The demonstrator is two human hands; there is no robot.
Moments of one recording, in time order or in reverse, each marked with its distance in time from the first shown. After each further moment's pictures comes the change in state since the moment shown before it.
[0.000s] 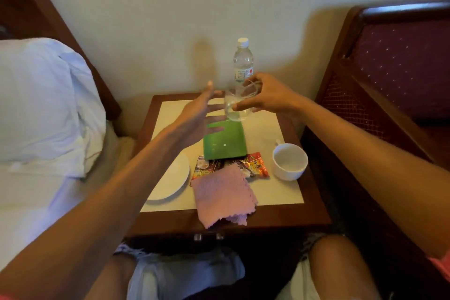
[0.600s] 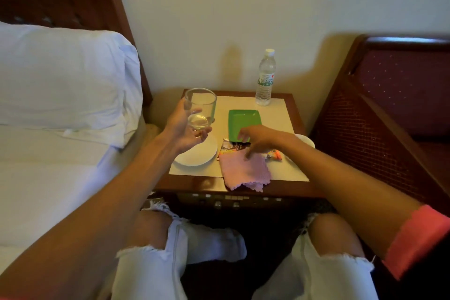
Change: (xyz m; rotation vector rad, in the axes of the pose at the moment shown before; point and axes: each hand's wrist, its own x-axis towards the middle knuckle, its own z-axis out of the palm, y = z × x) left_hand -0.121 -0.028 -0.089 -0.429 0.169 -0.098; right_hand -0.089 -0.029 0.111 -0.737 -0.426 0.053
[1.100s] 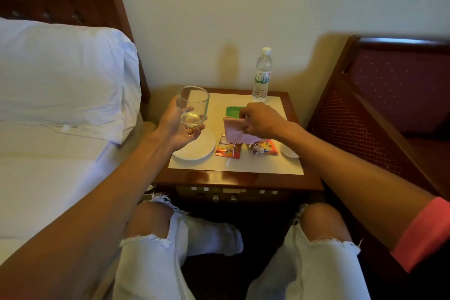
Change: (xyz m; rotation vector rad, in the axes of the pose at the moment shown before) left_hand -0.017 -0.002 -0.011 -0.012 0.024 0.025; right_hand -0.025 -0.014 -0.020 -0.181 0.433 -0.125
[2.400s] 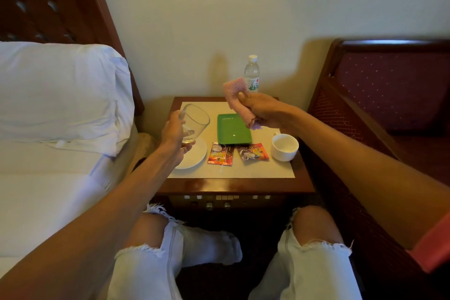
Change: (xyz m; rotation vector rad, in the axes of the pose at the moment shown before) left_hand -0.001 -0.024 0.029 0.253 0.271 0.185; right_hand -0.008 0.021 -0.044 1.174 -0.175 0.227
